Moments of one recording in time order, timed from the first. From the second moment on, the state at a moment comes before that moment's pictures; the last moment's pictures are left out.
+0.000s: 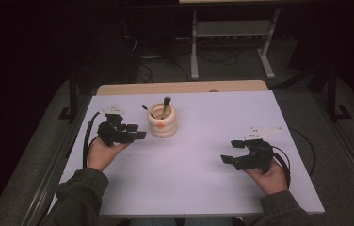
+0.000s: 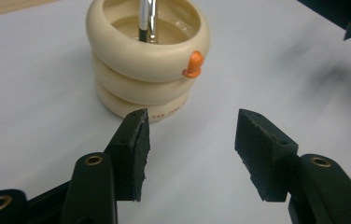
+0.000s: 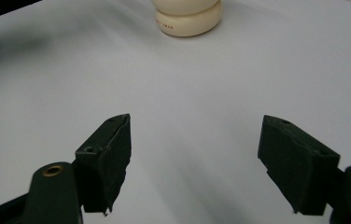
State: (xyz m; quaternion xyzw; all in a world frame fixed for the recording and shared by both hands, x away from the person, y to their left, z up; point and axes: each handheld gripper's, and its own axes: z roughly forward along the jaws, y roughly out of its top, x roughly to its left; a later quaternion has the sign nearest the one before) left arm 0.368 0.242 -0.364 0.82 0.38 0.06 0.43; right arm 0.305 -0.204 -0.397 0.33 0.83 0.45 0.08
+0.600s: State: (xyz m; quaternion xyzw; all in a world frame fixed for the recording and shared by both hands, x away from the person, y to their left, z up) left arm 0.337 0.237 -0.375 0.82 0.37 0.07 0.44; right arm 0.302 -0.202 -0.398 0.33 0.82 0.45 0.08
